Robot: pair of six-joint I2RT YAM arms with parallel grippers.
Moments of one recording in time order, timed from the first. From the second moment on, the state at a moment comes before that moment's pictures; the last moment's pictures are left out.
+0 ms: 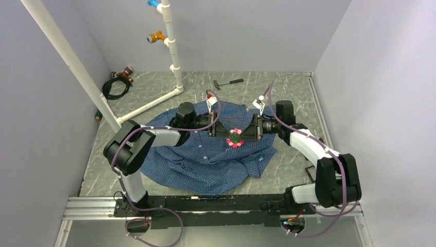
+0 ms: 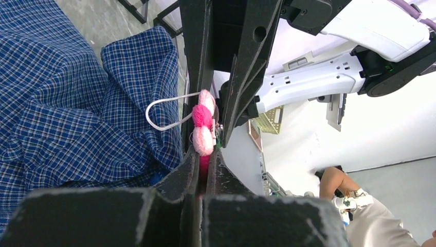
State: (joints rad) left arm -0.60 1.79 0.85 0.93 1.05 -1.03; right arm 0.19 1.34 0.73 -0.05 -1.22 0.40
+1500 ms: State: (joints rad) left arm -0.58 1.77 0.87 0.91 1.10 -0.98; right arm 0.16 1.31 0.80 -0.18 -1.23 0.27
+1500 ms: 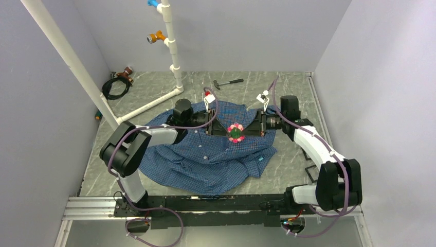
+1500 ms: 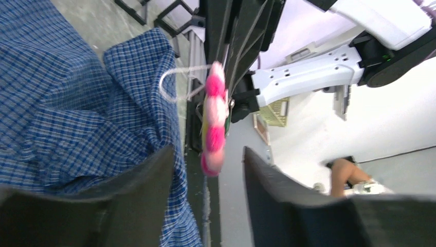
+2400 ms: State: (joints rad) left arm -0.45 1.55 1.00 0.08 1.04 -0.34; right arm 0.01 0.96 0.97 -0.92 -0.40 -0.45
